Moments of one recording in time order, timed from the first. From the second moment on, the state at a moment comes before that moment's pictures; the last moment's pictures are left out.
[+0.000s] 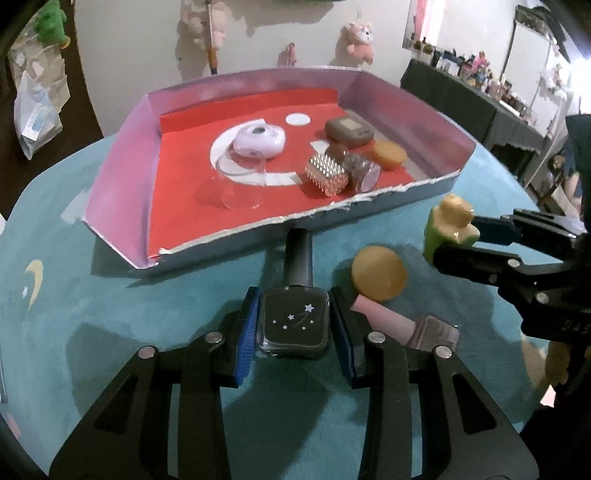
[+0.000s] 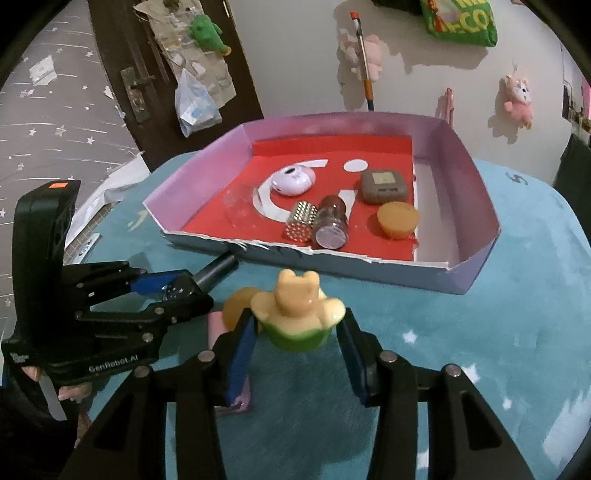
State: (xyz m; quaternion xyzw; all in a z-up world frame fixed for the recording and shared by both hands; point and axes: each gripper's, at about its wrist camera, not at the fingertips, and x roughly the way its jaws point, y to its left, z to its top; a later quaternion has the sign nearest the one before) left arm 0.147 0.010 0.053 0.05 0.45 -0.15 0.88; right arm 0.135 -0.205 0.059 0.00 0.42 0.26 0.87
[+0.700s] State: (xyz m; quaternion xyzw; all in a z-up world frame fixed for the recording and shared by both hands) left arm 0.126 0.015 0.081 0.04 0.42 -0.16 0.89; right arm 0.128 -0.209 0.067 0.00 0.42 0.26 0.87
